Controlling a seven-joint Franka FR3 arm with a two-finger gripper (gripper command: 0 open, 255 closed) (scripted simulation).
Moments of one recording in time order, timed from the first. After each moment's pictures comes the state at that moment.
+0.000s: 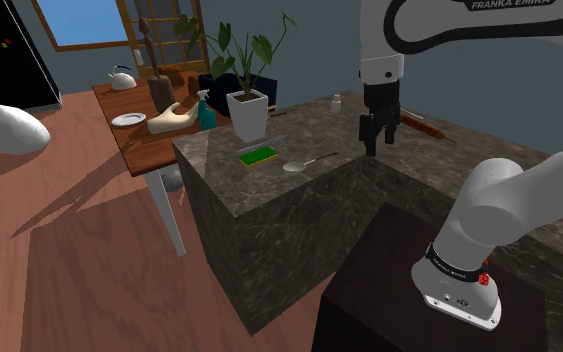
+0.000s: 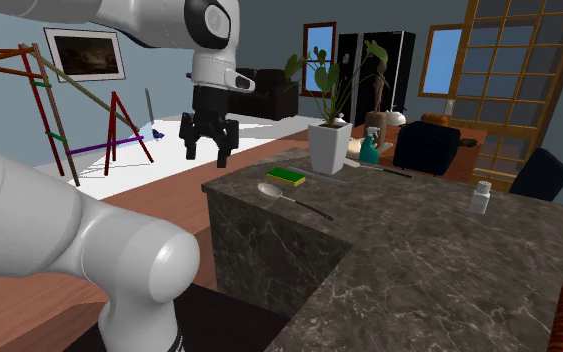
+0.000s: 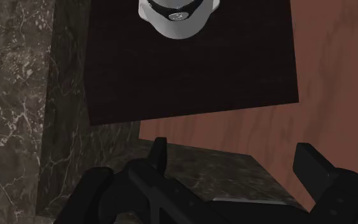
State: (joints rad) arm 0.00 -0.77 0.04 -2.45 0.08 1.44 0.16
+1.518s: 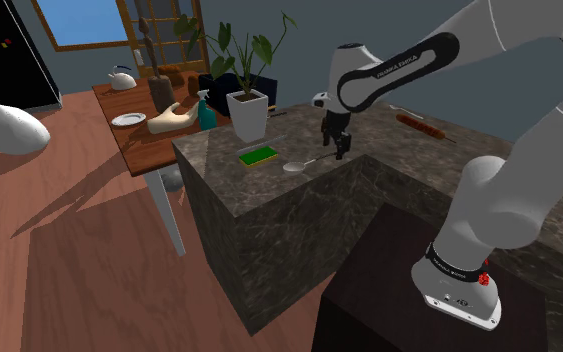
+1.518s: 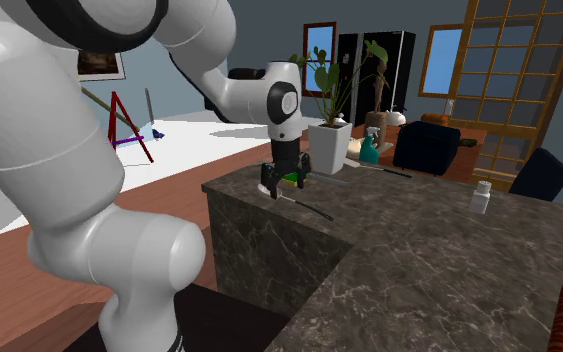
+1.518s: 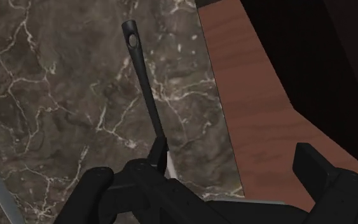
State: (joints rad) arm 0.22 -0.31 -0.41 -2.48 -0.19 2.23 -1.08
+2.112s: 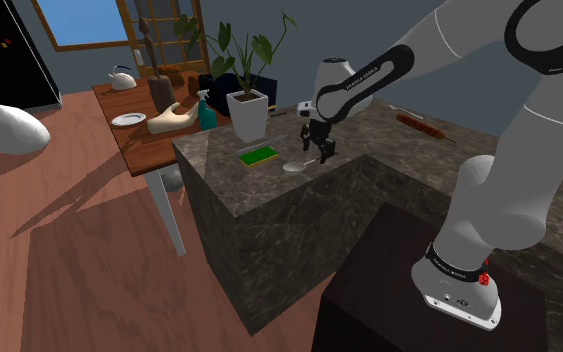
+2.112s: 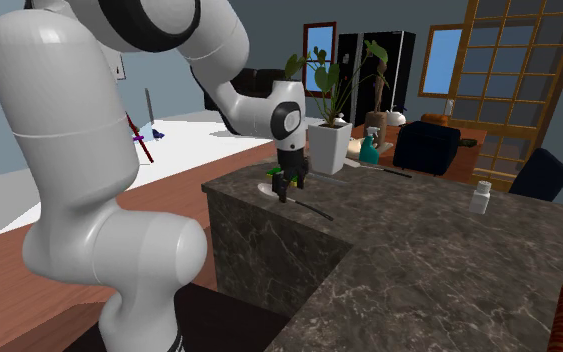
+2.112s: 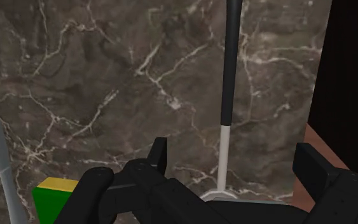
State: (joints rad) arm 0.32 -0.09 -0.48 -2.39 -0.04 2.43 -1.45
